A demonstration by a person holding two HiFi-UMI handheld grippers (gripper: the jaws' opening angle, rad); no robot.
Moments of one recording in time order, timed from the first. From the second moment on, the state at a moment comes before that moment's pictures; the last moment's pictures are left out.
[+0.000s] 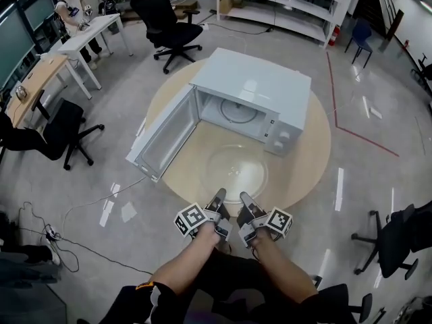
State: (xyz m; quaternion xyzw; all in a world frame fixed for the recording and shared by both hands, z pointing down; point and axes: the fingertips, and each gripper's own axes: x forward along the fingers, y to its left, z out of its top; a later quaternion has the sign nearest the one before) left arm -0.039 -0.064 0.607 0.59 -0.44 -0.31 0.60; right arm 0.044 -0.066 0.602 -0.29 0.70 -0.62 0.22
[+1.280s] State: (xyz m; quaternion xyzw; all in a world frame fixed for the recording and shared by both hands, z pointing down) left arm -0.039 -0.075 0.671 0.52 -0.48 -0.27 0.65; right arm 0.045 -0.068 0.679 -0.32 0.60 -0.71 0.20
